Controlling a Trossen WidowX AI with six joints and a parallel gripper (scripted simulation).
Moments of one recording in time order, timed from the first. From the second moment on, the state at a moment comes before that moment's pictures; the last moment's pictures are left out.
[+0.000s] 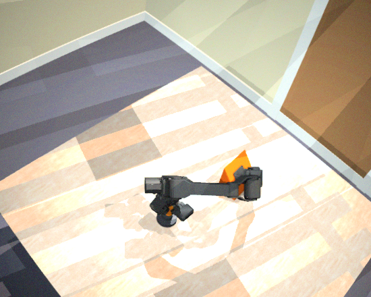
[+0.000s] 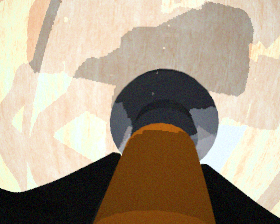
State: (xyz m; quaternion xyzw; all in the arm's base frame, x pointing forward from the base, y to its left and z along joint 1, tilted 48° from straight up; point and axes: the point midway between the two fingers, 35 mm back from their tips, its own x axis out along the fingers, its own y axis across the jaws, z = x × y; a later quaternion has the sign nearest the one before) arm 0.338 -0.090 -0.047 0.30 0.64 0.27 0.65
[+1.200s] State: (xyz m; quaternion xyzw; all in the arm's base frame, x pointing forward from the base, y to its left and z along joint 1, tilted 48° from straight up) arm 0.339 -0.082 -0.057 0.35 0.67 0.22 0.62
